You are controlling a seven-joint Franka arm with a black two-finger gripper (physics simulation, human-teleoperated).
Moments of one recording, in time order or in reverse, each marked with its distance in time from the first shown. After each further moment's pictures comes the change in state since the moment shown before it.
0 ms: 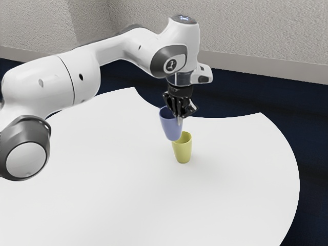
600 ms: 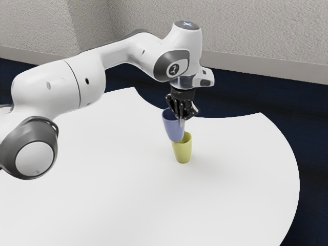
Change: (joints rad) arm 0.063 0.074 -0.085 0.068 0.062 0.003 -0.002
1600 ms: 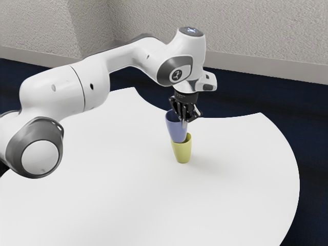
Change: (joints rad) arm 0.065 0.079 -0.124 0.065 0.112 0.005 0.001
